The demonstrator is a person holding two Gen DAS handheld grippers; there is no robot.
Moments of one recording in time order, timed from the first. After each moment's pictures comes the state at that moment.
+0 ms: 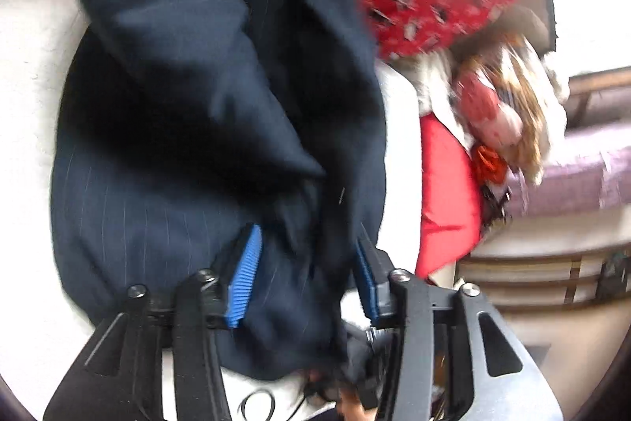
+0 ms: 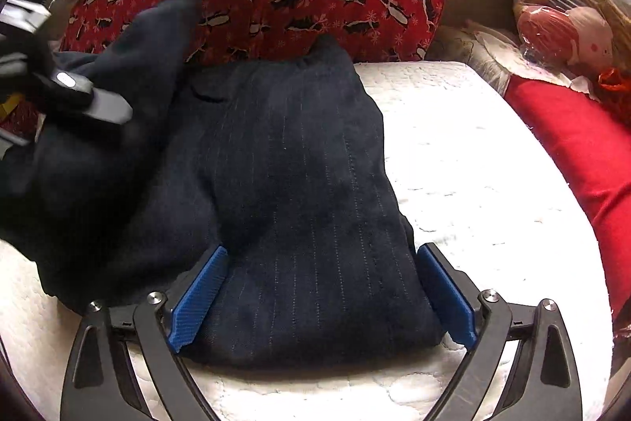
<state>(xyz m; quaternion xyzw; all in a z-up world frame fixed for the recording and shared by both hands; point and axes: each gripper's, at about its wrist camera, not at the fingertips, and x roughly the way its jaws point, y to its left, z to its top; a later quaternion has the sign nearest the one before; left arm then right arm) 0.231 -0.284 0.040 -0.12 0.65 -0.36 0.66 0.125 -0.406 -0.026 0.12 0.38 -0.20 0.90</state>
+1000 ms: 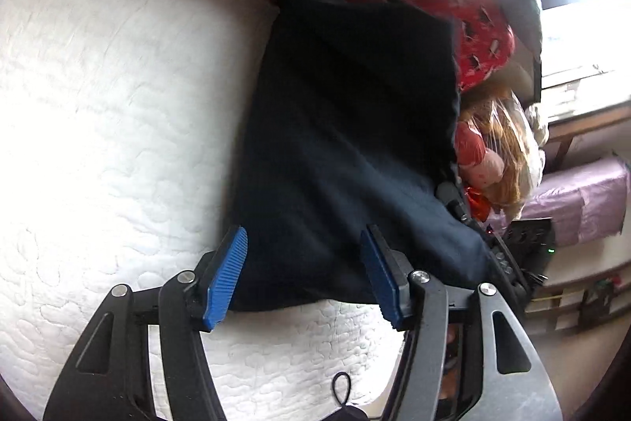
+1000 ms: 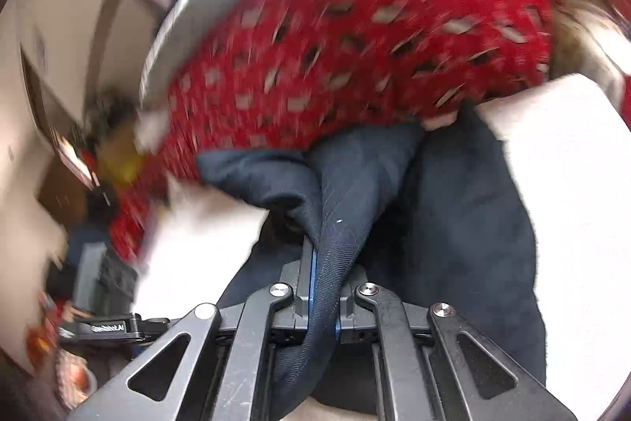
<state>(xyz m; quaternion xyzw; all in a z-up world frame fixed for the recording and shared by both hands) 0.240 -0.181 0.031 -0.19 0.60 -0.33 0.70 0.155 -0.444 0.063 0.32 0.30 0.02 0.90</state>
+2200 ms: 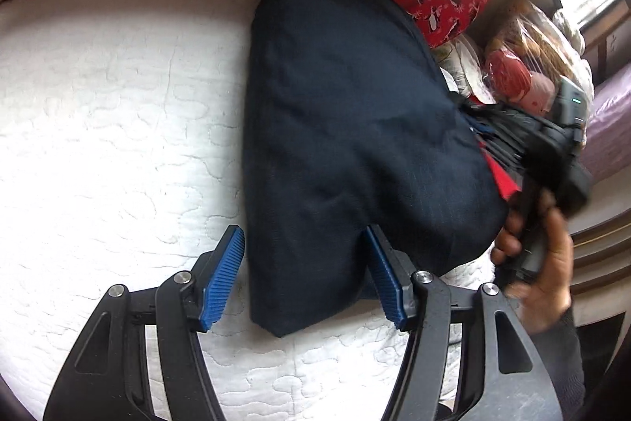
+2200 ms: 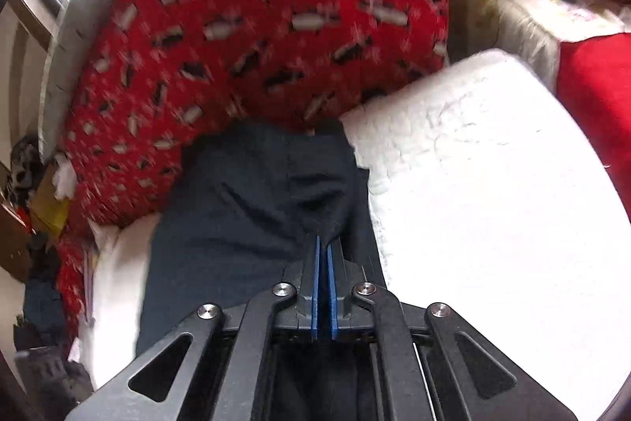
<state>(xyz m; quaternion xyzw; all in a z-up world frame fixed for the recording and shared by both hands) 0.205 -0.241 0.011 -0.02 0.57 -0.32 0.75 0.163 -0.532 0.014 0.33 0.35 -0.11 0.87</state>
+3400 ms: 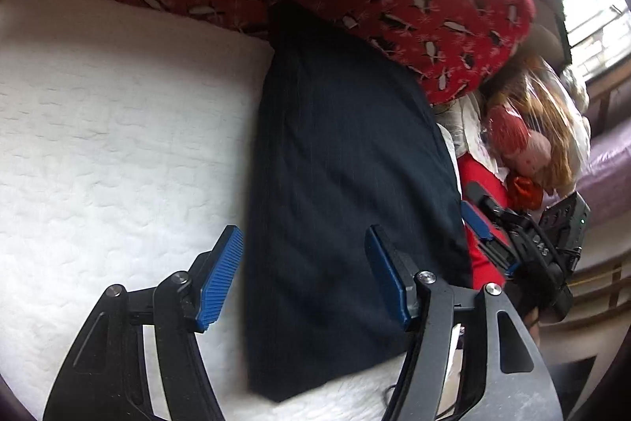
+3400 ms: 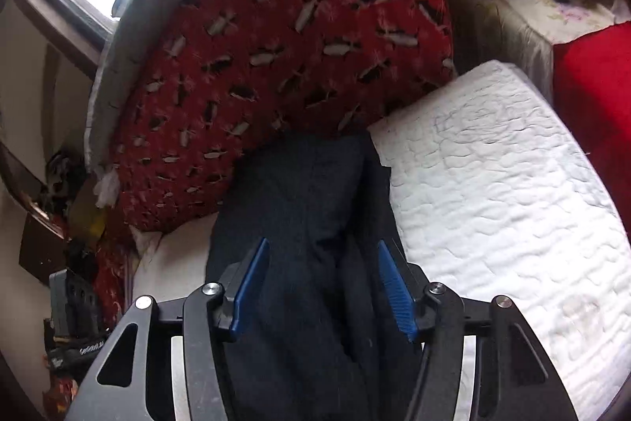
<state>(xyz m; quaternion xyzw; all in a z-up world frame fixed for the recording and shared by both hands) 0.268 -0.261 0.027 -0.09 0.58 -0.30 0.75 0.135 -0.533 0.035 0.36 0.35 -0.10 0.86</state>
